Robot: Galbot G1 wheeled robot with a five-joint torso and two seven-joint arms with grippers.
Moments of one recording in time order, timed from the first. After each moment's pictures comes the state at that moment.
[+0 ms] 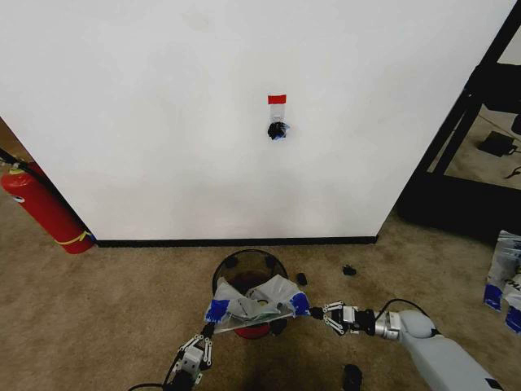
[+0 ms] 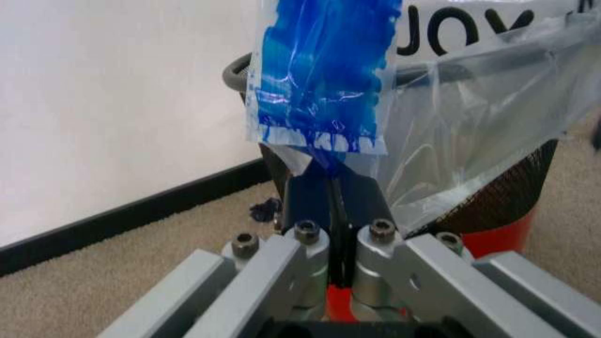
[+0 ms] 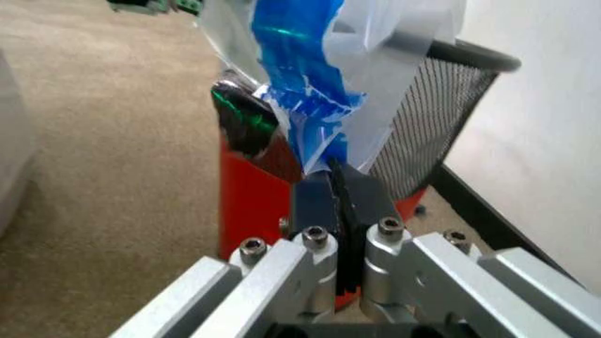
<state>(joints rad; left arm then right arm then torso) 1.59 -1.13 -0.19 -1.58 0.04 -0.59 -0.18 -0.92 1.04 0.13 0.95 0.45 0.82 -1.23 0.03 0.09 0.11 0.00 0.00</state>
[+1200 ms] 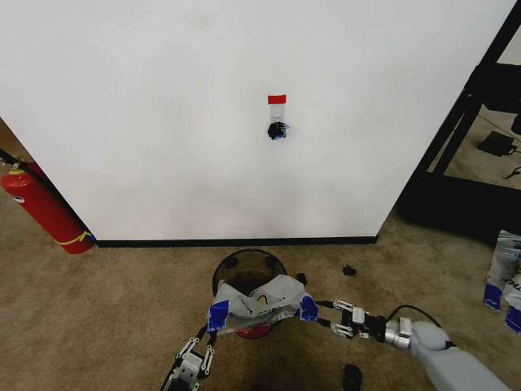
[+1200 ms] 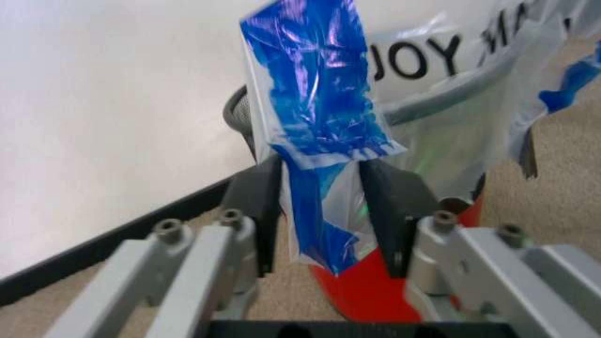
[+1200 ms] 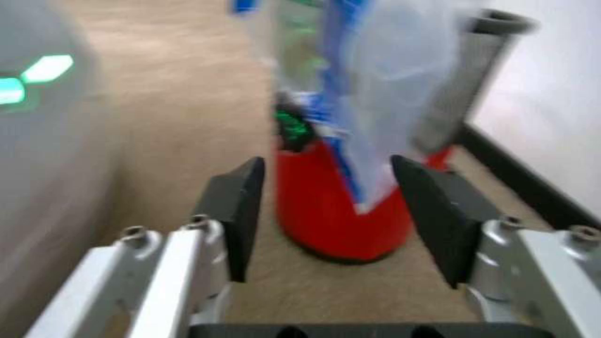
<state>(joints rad) 1.77 -1.08 -0.26 -1.78 0.13 -0.52 -0.19 -0.97 0.93 0.16 1.01 0.53 0.70 -1.38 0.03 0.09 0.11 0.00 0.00</state>
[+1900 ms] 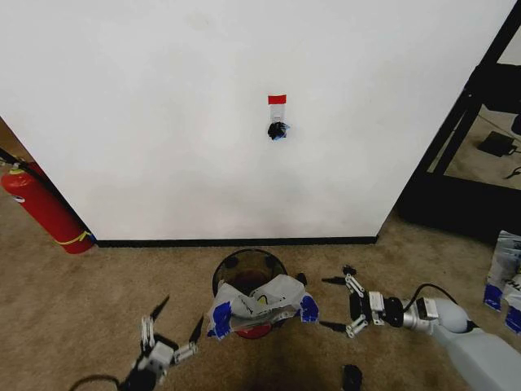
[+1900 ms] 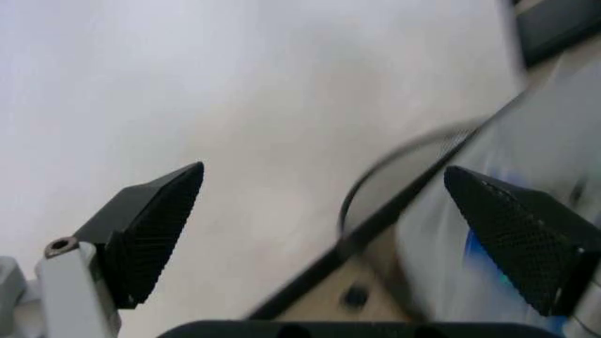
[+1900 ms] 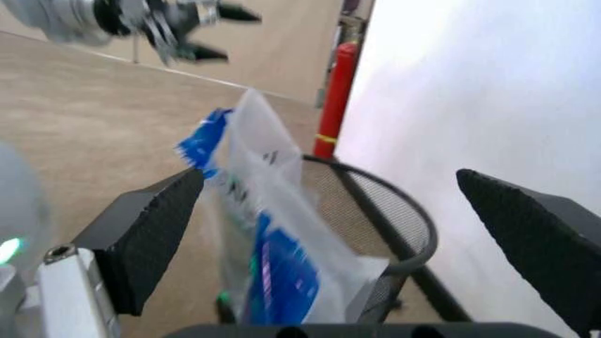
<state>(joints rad) 1.81 -0.87 -0.46 -2.04 0.09 -0.48 -0.11 -1.05 0.79 0.13 1.40 0.71 0.66 -1.13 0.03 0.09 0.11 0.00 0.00</state>
